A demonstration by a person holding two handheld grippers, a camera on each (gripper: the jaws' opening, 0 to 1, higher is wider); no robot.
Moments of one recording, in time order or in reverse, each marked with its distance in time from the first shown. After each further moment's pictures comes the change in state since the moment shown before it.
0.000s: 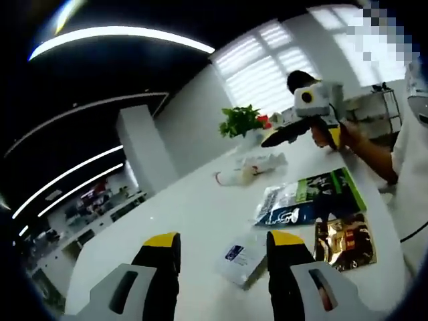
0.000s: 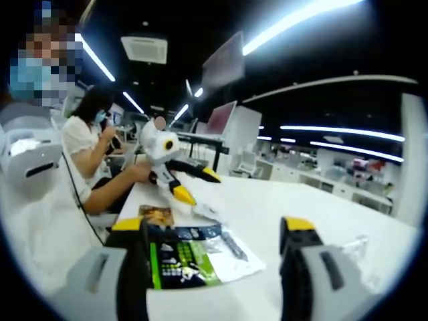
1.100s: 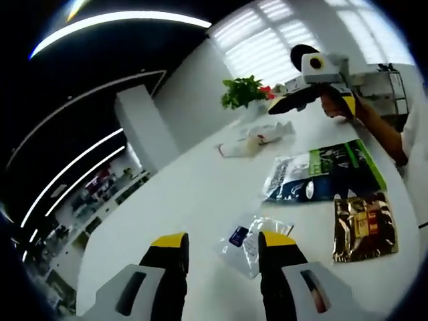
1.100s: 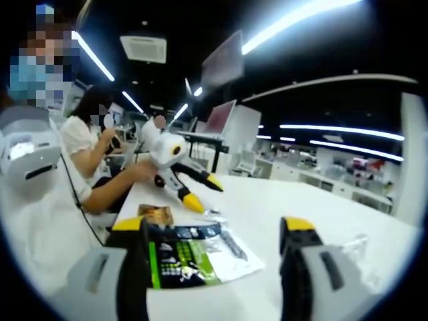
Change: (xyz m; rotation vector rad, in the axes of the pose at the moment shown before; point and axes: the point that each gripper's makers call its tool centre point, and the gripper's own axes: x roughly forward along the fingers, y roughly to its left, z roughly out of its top) left arm 0.020 -0.004 -0.024 0.012 0.185 -0.037; right arm 0.000 -0.002 -0.001 0.003 0.005 -0.002
